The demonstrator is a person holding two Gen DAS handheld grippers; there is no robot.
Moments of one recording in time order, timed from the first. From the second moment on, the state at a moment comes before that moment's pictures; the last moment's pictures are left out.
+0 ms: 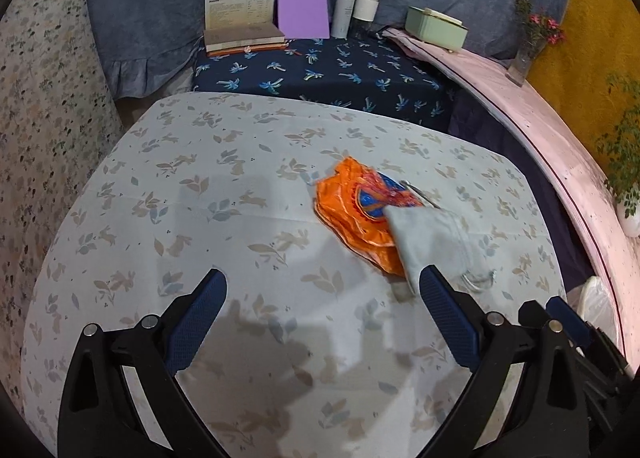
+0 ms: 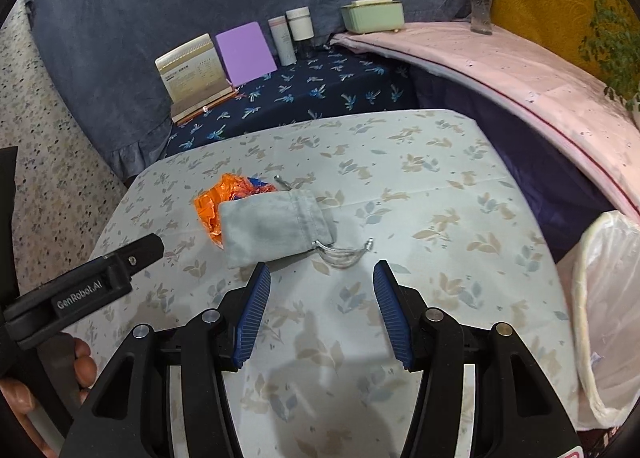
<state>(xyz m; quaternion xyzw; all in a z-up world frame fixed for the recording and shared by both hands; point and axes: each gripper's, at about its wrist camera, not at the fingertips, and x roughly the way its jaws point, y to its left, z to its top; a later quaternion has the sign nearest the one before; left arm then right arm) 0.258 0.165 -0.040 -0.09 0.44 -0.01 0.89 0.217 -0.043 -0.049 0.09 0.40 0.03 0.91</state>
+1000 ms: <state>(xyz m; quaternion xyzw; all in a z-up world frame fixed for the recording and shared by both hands) 0.354 0.124 -0.101 -0.06 0.49 -0.06 0.87 0.290 -0.027 -0.112 0.06 0.43 0.06 0.90</state>
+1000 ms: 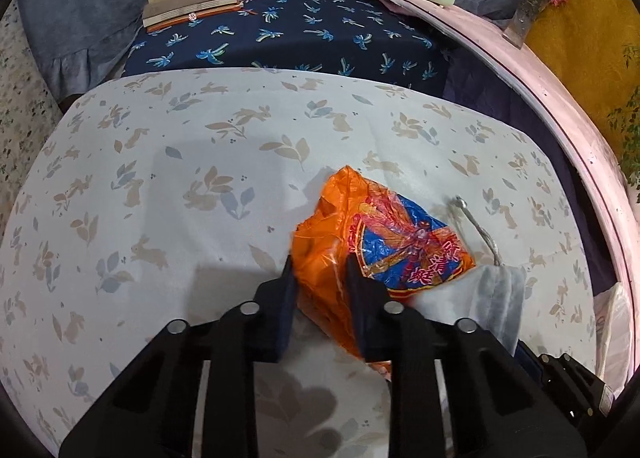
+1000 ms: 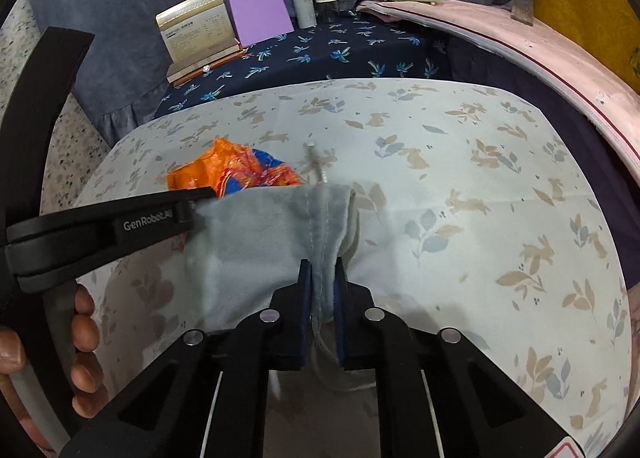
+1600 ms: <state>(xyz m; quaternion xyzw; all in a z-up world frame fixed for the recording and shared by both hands) 0.289 0.058 -0.052 -0.04 0.46 -0.11 0.88 0.215 -0.119 -0.054 0.12 0.38 -0.01 0.92</state>
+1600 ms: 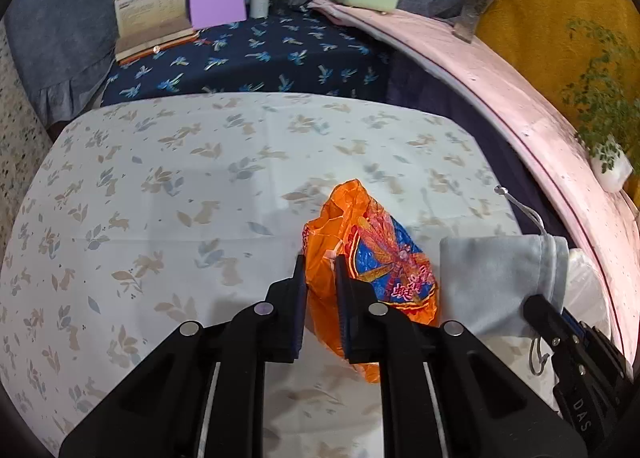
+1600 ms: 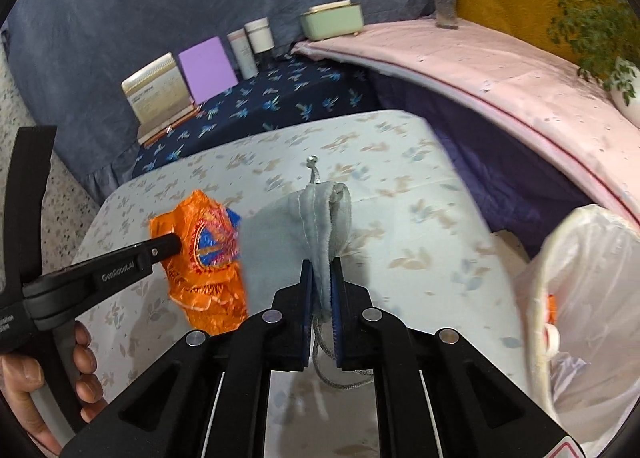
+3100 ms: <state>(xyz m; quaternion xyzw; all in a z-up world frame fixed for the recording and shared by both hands) 0.145 -0.211 0.007 0.07 0.42 -0.29 0.86 0.017 -0.345 -0.015 0.22 0.29 -0.19 0.91</state>
